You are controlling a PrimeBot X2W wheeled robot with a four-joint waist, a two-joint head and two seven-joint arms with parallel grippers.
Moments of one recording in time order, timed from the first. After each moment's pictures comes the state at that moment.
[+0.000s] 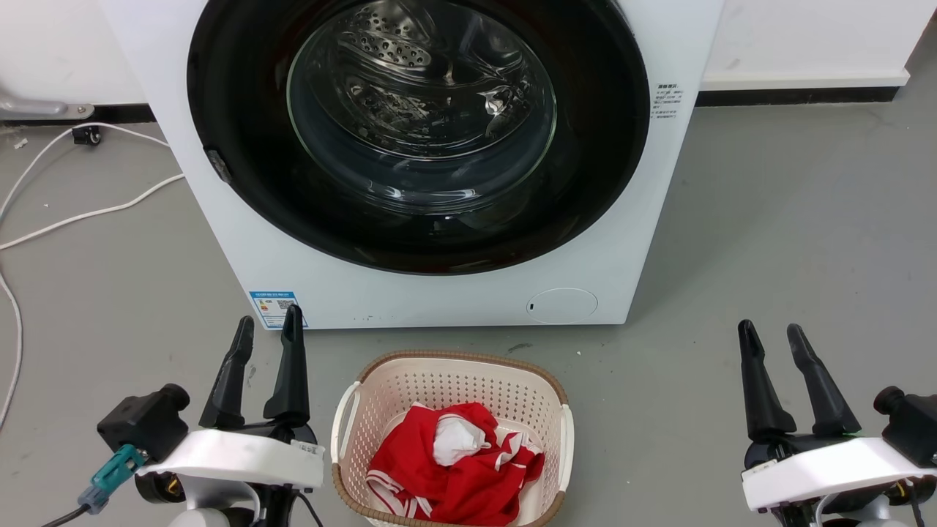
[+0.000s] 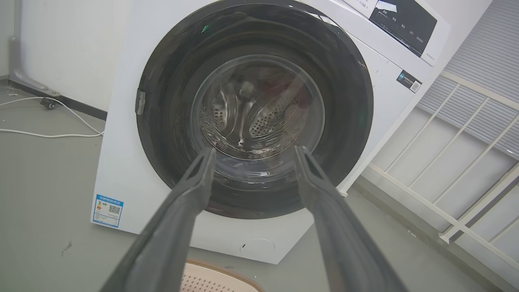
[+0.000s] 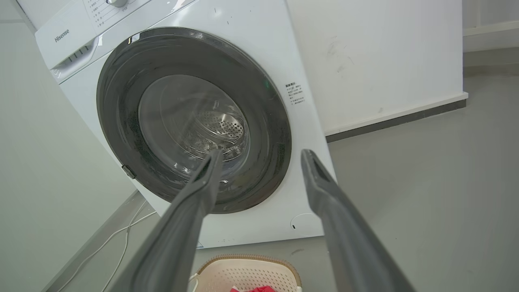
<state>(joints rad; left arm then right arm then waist) -0.05 0.05 0.00 0.02 -0.55 -0.13 -0.14 0.02 -0.06 0.00 -0.02 0.45 0.13 -0.11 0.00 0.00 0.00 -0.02</state>
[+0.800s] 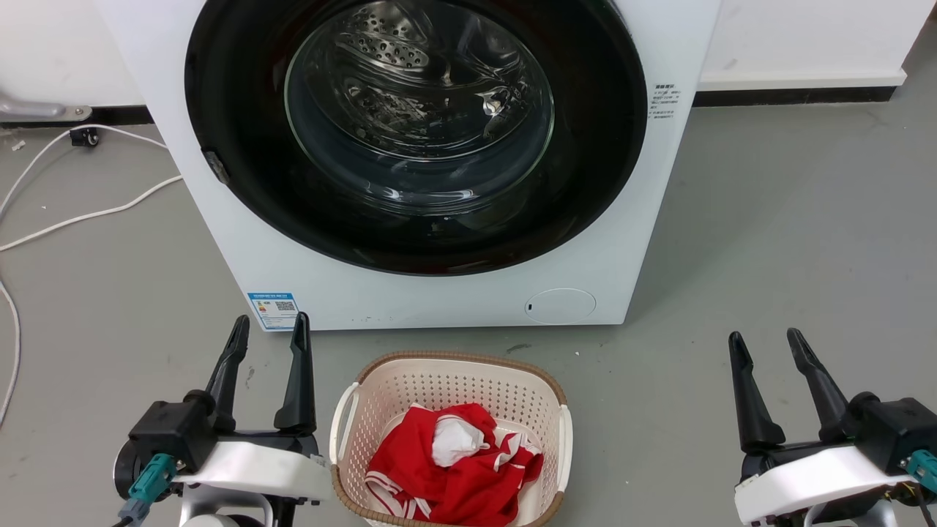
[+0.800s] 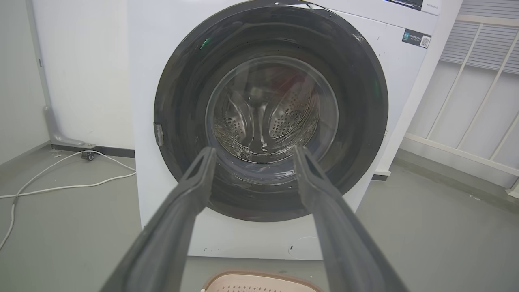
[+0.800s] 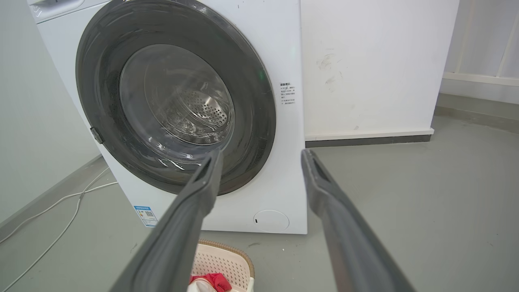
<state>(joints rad) -0.02 0.09 -0.03 0.00 -0.29 -0.08 -0.20 0.05 -0.06 -0.01 -0.05 0.20 0.13 -0.11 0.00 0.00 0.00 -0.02</state>
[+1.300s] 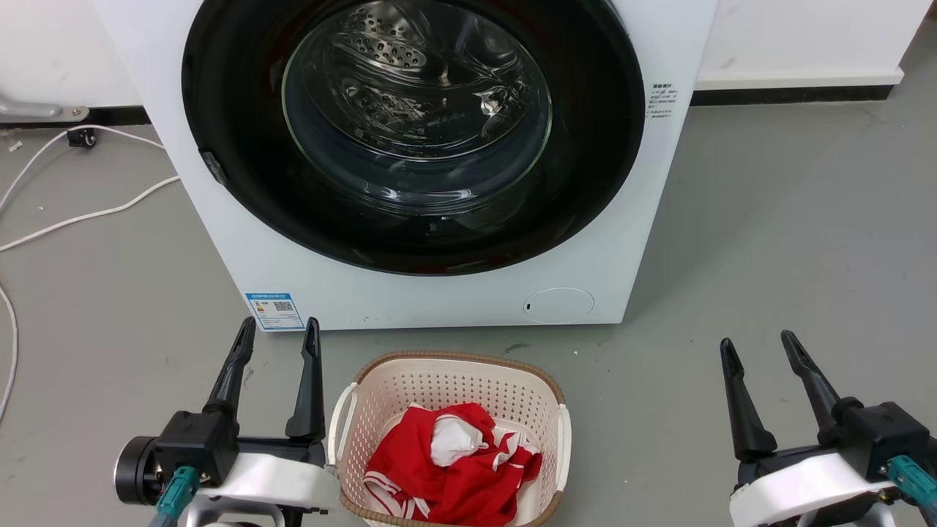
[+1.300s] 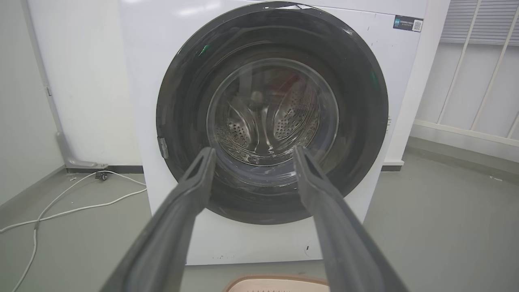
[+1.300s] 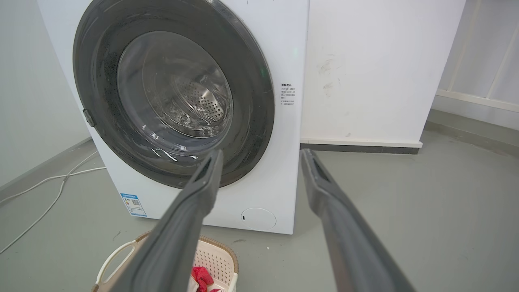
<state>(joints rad) -0.01 0.09 -0.06 -0.03 -0.17 -0.05 -0.23 0.06 -0.05 0.00 -0.07 0.09 0.13 -0.11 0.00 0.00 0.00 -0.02</state>
